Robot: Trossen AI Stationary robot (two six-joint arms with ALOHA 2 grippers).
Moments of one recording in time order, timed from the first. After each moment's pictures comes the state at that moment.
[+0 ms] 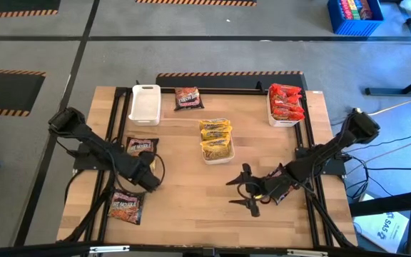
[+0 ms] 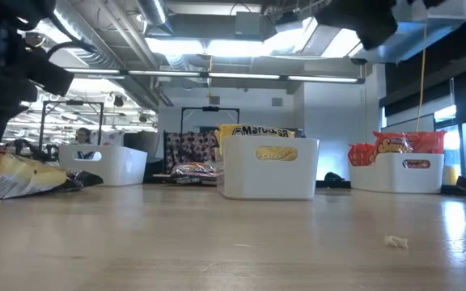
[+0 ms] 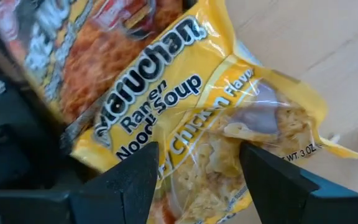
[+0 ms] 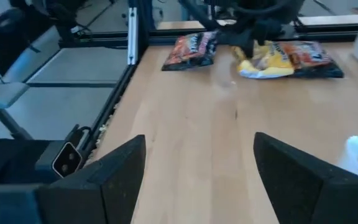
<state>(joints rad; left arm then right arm) -0.52 1.44 0.80 -1.06 -0.16 -1.48 0.59 1.41 0.73 0.30 0.38 0.26</state>
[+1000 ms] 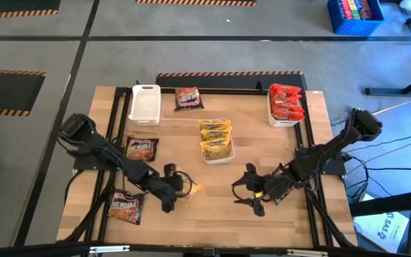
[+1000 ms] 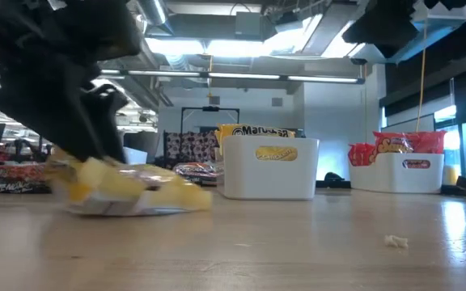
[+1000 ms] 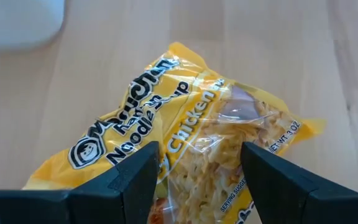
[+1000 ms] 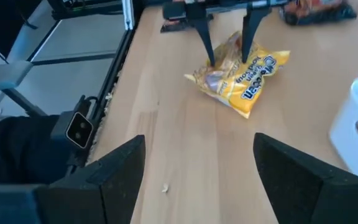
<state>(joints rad) -0.52 1.61 0.78 -0.15 -0.33 -0.48 0.59 1.36 0.78 0.04 0.31 0.44</state>
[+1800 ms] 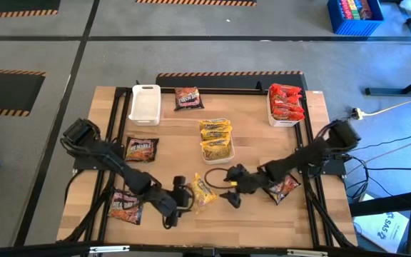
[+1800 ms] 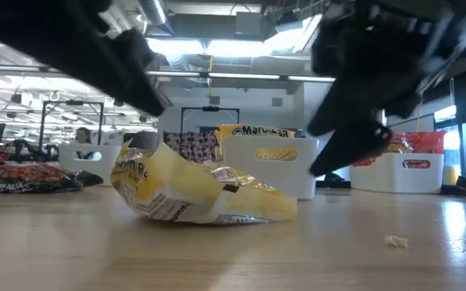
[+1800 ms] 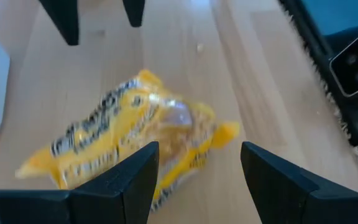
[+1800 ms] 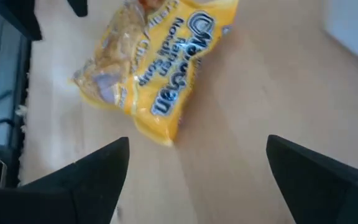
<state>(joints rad) -0.61 1.69 0.92 0.00 -0.37 -0.36 0.42 1.70 0.78 0.20 0.20 0.78</state>
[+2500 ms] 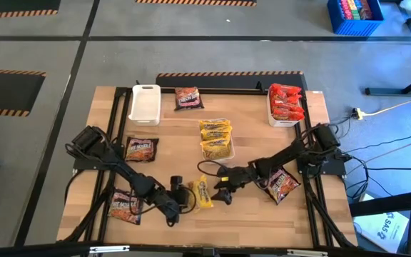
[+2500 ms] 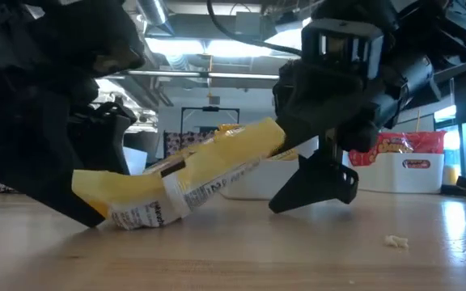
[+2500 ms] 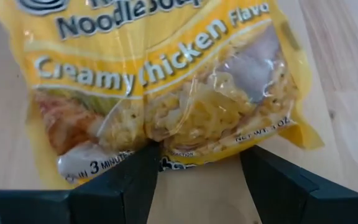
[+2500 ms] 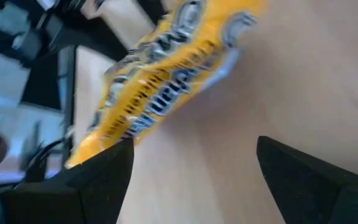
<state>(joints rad) -0.60 1.83 0.86 0.03 -0.40 -0.46 0.31 1.90 0.78 0.54 -0.12 0.89</state>
